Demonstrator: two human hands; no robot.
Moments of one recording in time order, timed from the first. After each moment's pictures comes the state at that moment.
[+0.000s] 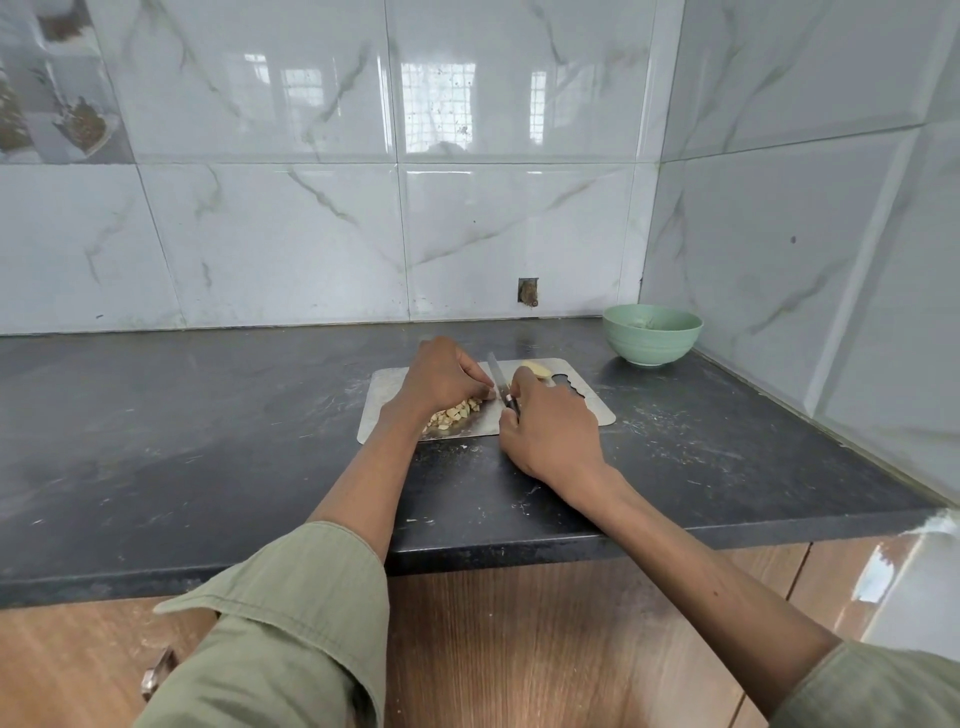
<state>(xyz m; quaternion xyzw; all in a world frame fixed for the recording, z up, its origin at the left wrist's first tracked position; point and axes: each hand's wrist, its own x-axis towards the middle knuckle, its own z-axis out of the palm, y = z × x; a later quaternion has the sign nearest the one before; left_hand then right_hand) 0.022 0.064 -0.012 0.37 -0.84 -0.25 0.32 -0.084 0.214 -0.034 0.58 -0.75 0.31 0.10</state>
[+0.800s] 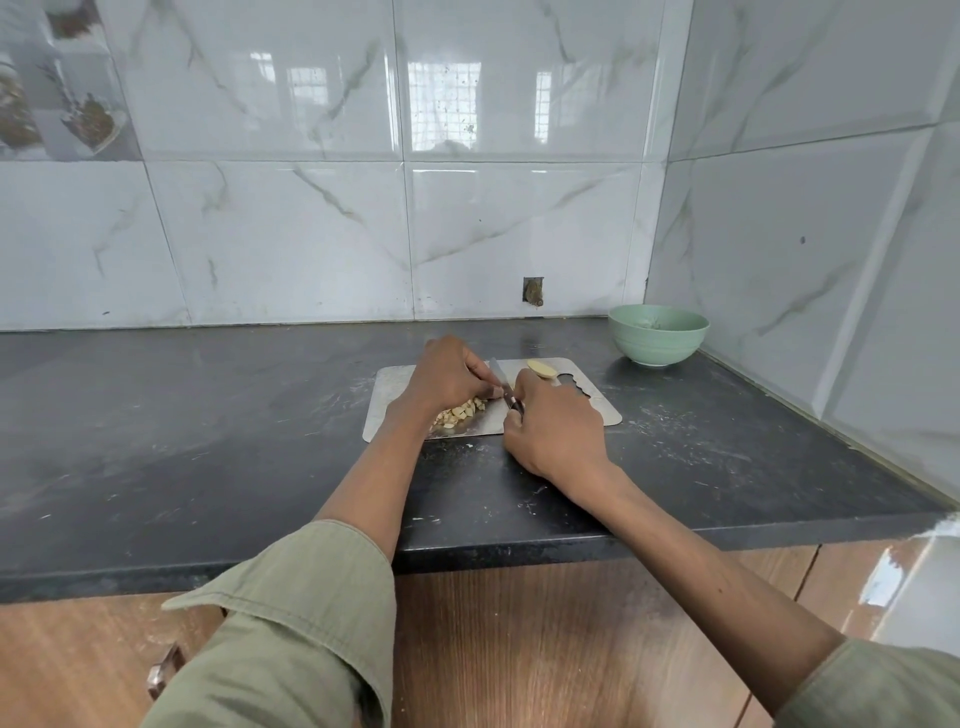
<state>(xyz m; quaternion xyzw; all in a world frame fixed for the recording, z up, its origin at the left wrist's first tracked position) 0.022 0.065 -0.012 0.35 -0.84 -0.26 0.31 -0.083 0.212 -0.032 0.57 -0.76 0.30 0.10</state>
